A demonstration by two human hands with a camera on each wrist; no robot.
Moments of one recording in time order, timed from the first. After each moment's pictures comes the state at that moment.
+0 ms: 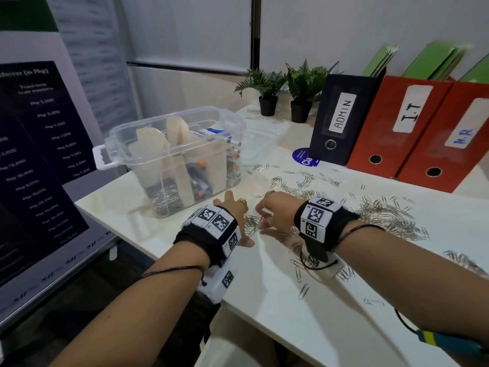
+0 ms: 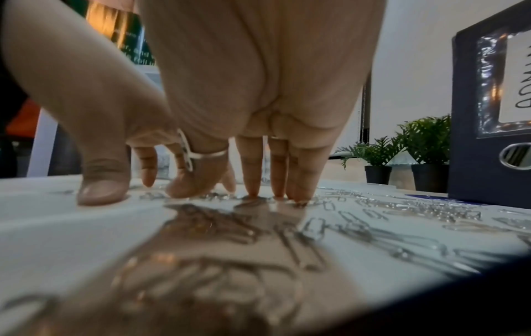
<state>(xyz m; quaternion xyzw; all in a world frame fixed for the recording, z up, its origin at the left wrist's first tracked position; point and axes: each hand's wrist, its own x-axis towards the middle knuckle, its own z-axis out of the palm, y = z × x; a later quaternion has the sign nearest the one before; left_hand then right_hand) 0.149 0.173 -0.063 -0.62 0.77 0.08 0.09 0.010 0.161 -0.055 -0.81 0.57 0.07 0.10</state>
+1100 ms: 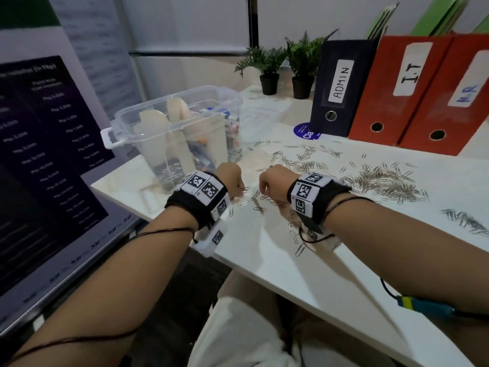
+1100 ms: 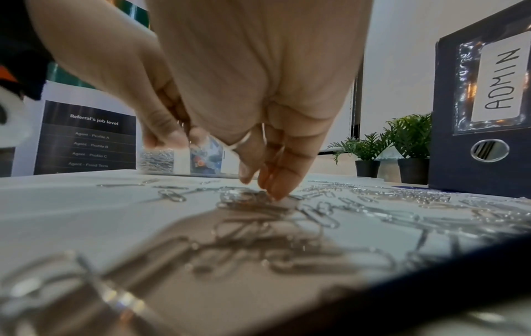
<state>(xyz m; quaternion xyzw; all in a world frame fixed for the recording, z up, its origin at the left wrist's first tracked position) 0.151 0.182 -0.040 -0.60 0.79 0.11 0.00 0.012 0.172 -0.069 -0.80 0.59 -0.01 0.09</state>
